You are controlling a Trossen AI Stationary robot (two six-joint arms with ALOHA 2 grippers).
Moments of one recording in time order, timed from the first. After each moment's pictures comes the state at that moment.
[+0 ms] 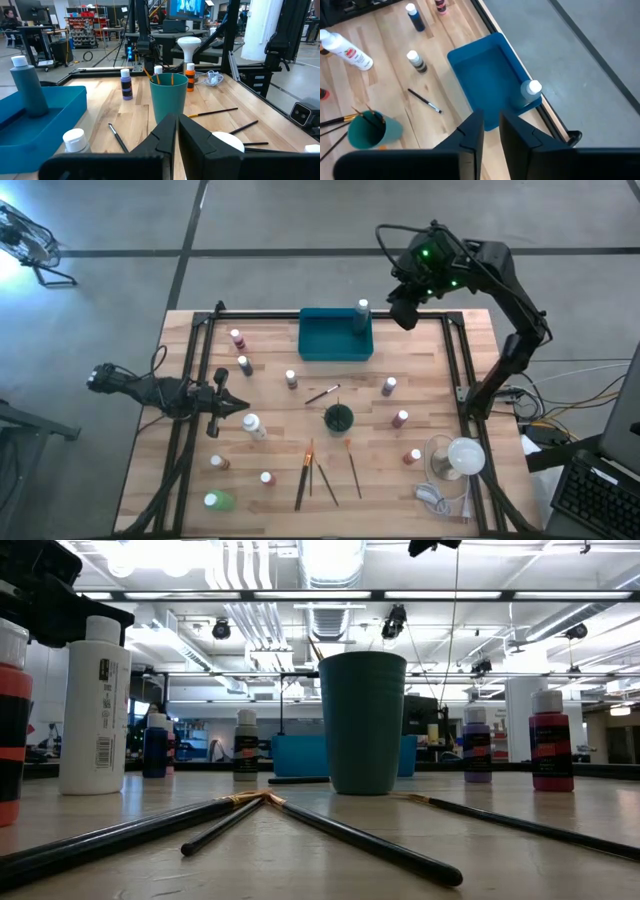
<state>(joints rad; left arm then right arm) -0.30 0.04 0.07 -0.13 -0.25 -0.01 -0.48 1.68 2.35 -1.57 -0.02 0.00</state>
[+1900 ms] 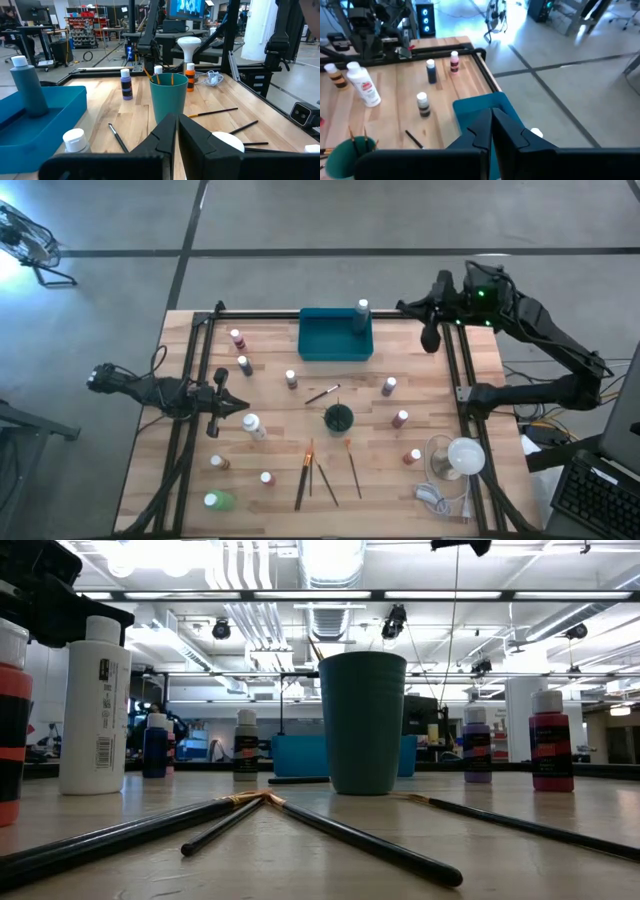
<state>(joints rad) -0.30 0.04 0.07 -0.13 -0.25 -0.01 -0.49 1.01 1.37 -0.76 -0.11 -0.13</state>
